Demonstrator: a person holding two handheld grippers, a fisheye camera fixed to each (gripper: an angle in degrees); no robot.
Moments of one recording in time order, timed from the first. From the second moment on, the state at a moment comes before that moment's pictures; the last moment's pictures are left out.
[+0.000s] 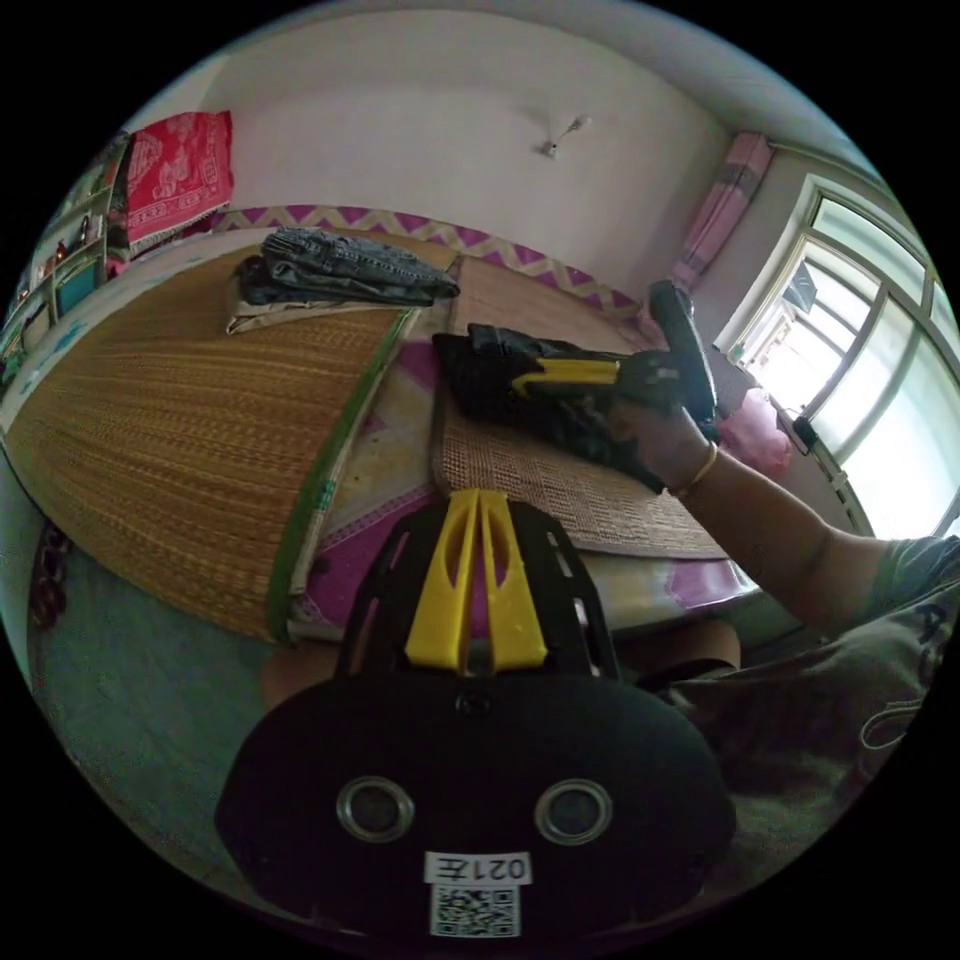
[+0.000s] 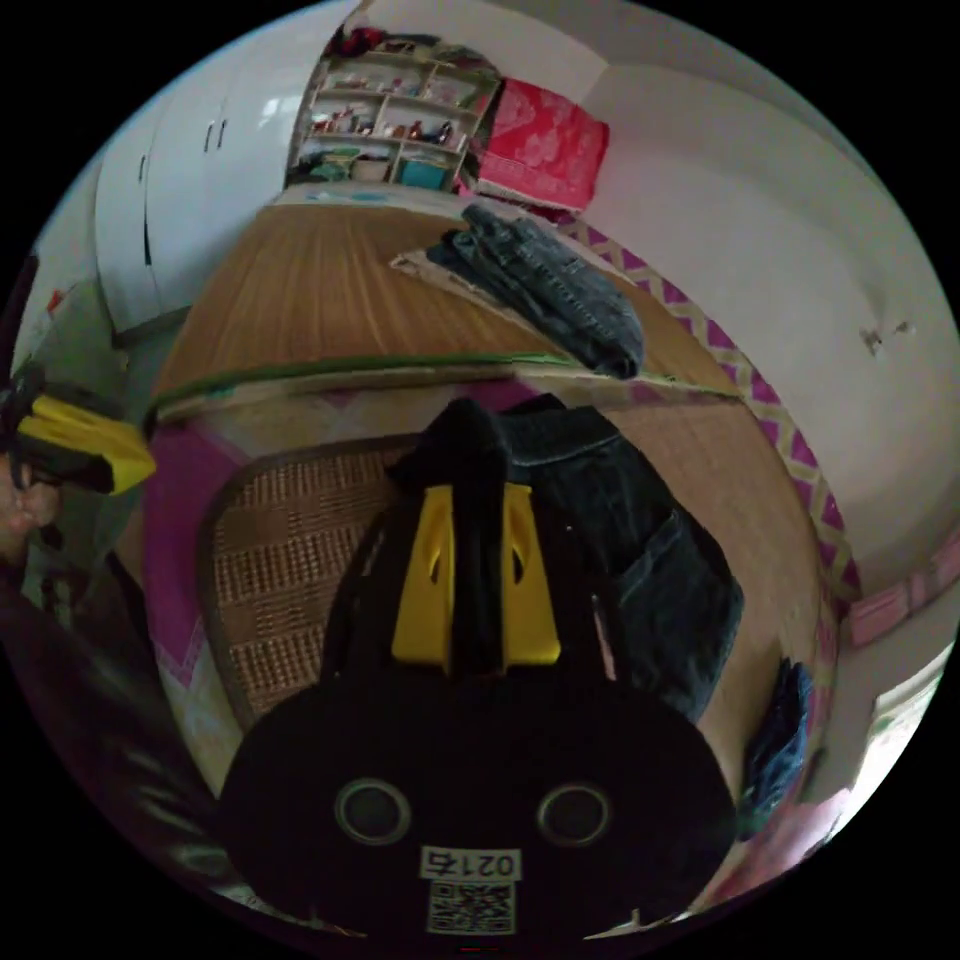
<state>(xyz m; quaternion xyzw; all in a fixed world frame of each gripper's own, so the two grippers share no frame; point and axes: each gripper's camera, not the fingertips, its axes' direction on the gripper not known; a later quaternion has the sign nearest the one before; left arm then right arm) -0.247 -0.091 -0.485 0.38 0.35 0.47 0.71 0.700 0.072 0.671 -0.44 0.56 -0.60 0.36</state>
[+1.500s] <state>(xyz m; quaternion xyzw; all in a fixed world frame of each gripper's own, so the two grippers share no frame) 0.233 0.098 -0.490 0.33 0.16 0.77 0.52 0.429 -0.248 -0.104 0.04 0.58 -0.34 0.74</state>
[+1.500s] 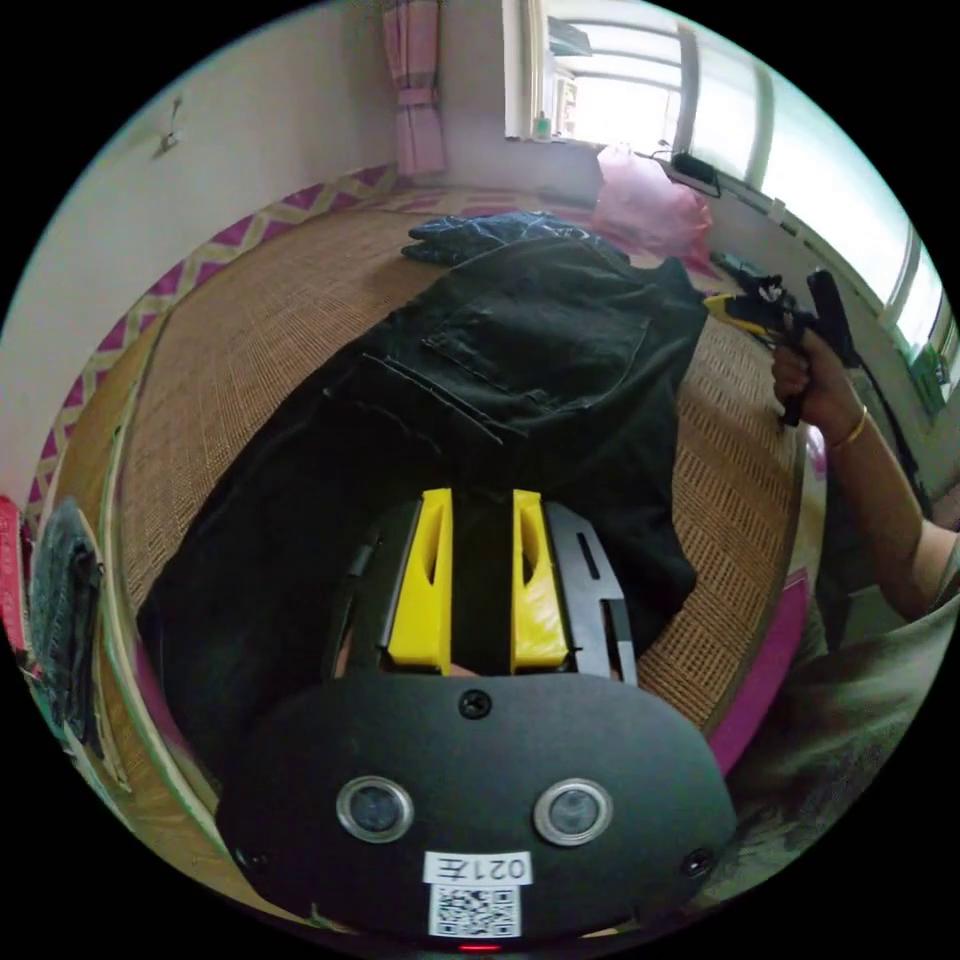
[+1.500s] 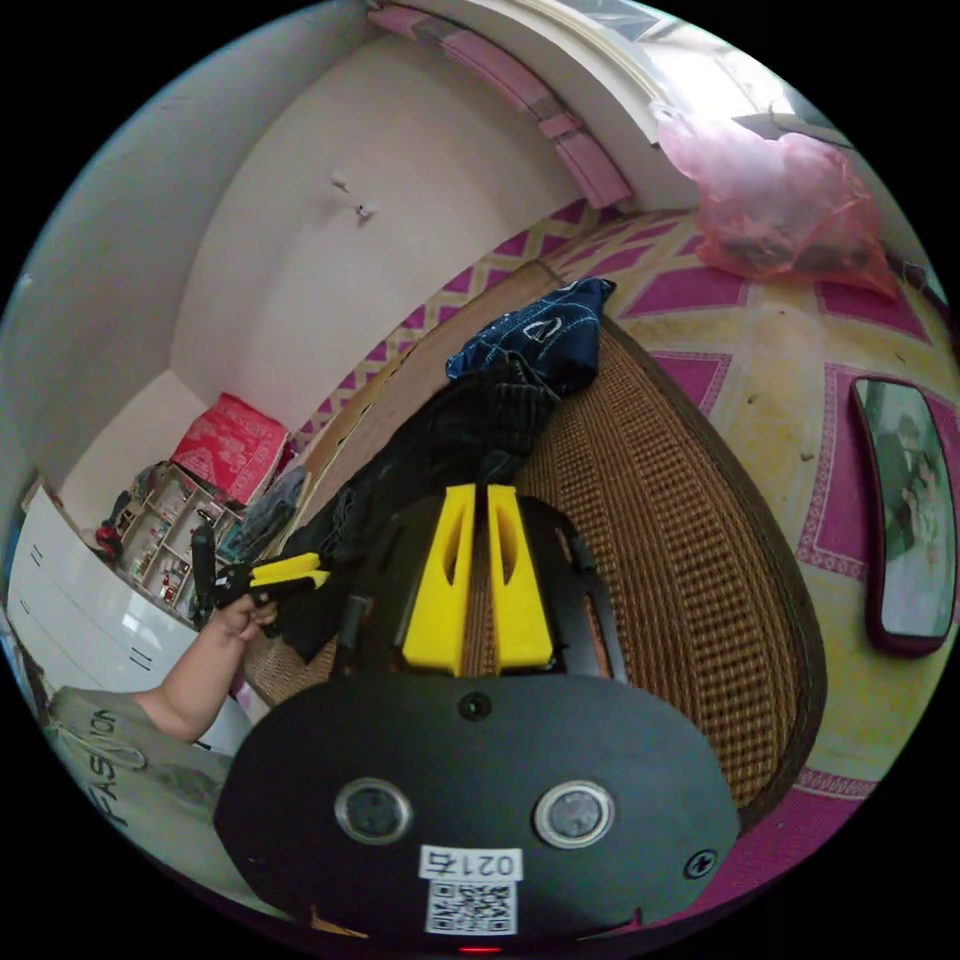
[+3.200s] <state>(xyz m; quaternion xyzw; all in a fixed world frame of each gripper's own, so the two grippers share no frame) -0.248 -0.474 -0.662 0.47 0.53 0.25 0.66 0.425 -0.225 0.074 -0.16 0.59 -0.47 0.64</state>
